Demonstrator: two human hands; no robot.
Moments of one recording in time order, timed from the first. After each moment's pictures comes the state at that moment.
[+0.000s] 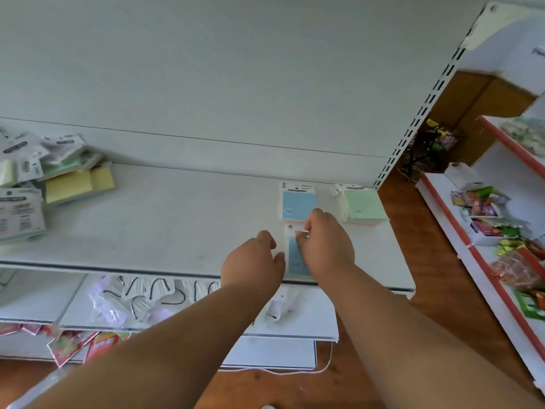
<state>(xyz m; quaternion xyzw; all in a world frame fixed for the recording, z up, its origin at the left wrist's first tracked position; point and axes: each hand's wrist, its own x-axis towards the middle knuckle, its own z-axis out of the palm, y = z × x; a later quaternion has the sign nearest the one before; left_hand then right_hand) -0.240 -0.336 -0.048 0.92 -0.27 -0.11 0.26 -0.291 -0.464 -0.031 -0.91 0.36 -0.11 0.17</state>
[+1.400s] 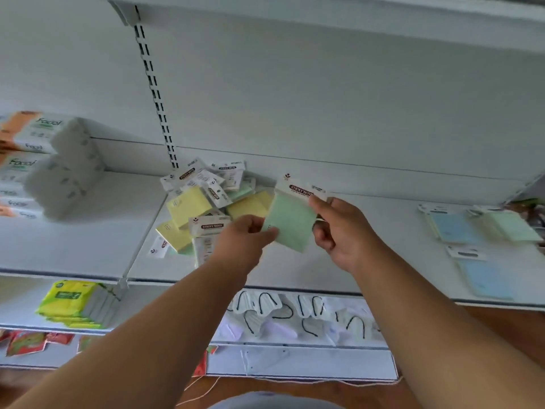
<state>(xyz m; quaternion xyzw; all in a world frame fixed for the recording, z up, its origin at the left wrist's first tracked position) 0.020 -0.037 -0.013 0.72 -0.07 -0.29 0.63 -0.065 -0.195 0.016 -0.60 0.33 -0.15 0.72</state>
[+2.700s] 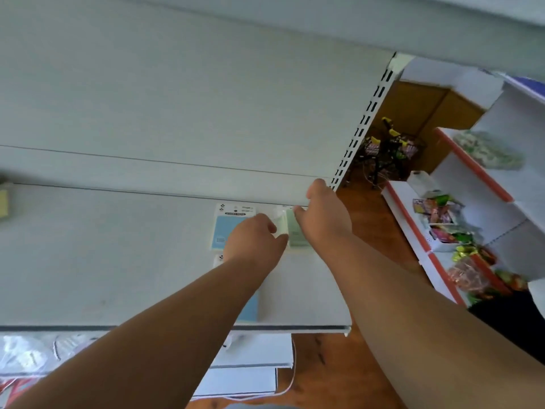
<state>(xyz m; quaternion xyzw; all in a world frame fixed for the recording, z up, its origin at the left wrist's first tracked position) -0.234 -0.495 -0.019 0.90 -0.23 -0.15 0.34 -0.286 -0.620 0.013 -0.91 0.36 -0.14 0.14</state>
